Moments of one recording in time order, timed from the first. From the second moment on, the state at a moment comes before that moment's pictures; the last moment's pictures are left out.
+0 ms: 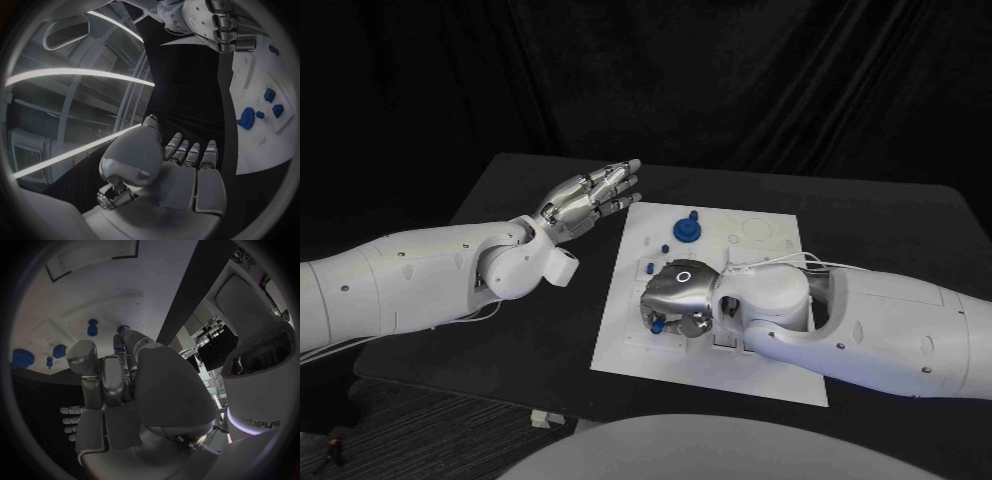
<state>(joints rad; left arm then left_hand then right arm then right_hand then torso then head) 1.18 -0.89 -0.21 1.43 -0.10 0.13 0.64 1.28 0.28 -0.27 0.29 0.40 0.16 0.08 0.19 0.03 0.01 0.08 0.13 0.02 0.00 0.10 0.00 0.00 0.17 0.01 0.23 0.01 0.04 1.17 -0.57 -0.21 1.67 -1.89 -0.02 -0.03 1.57 -0.13 0.38 0.07 0.20 1.12 0.12 0.12 0.16 1.27 0.05 0.10 0.07 1.45 -0.02 1.25 1.12 0.10 1.37 0.08 0.94 1.31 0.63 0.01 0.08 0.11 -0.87</state>
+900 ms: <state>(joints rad) 1.17 -0.88 -0.21 1.42 -0.10 0.15 0.62 1.28 0.28 -0.27 0.29 0.41 0.20 0.12 0.21 0.04 0.00 0.09 0.13 0.02 0.00 0.11 0.00 0.00 0.17 0.02 0.23 0.01 0.04 1.16 -0.57 -0.21 1.66 -1.93 -0.02 -0.03 1.47 -0.16 0.29 0.12 0.13 0.44 0.00 0.05 0.04 1.04 0.11 0.08 0.07 1.37 0.01 1.18 1.03 0.12 1.28 0.12 0.77 1.31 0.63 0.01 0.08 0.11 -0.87</state>
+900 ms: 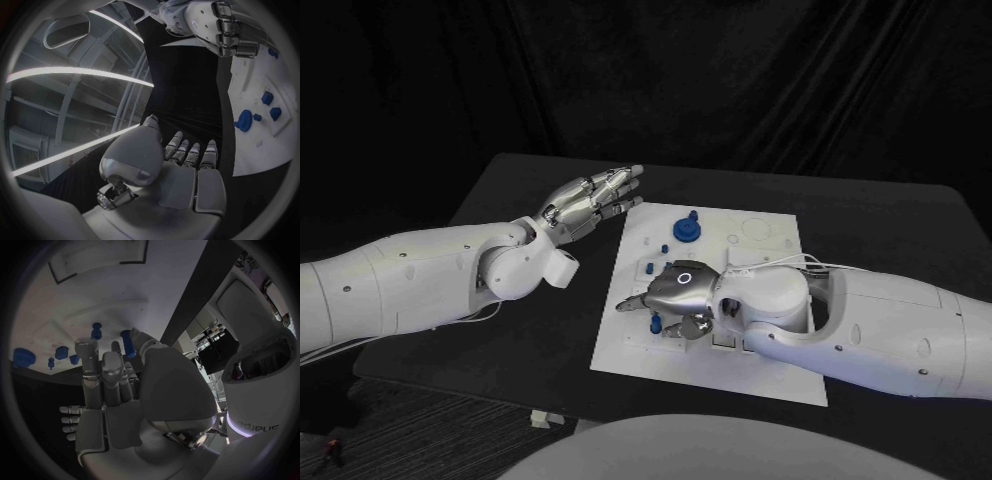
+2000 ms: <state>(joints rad) 1.17 -0.88 -0.21 1.40 -0.10 0.14 0.64 1.34 0.25 -0.24 0.29 0.51 0.23 0.13 0.21 0.04 0.01 0.11 0.16 0.02 0.00 0.13 0.00 0.00 0.17 0.02 0.25 0.01 0.05 1.39 -1.00 -0.21 1.77 -1.31 -0.16 -0.04 1.23 -0.06 0.13 0.27 0.17 1.00 0.09 0.24 0.15 1.43 0.01 1.51 1.27 1.46 -0.05 1.51 1.29 0.10 1.39 0.06 0.99 1.31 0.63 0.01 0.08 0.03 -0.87</state>
